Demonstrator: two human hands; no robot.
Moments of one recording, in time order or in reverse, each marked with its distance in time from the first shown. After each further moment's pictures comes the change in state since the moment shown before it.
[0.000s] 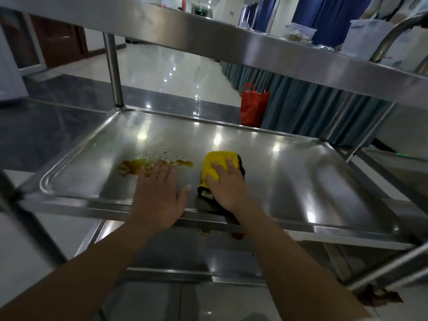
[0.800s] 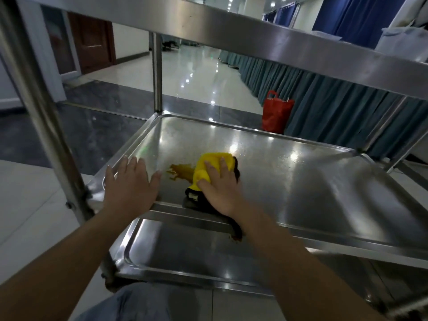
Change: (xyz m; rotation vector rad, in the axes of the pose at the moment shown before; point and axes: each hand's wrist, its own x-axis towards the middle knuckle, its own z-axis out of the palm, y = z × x) left_hand -0.005 -0.152 -0.032 0.000 -0.021 -0.299; right_hand 0.005 -0.114 0.057 -0.006 -0.135 -0.144
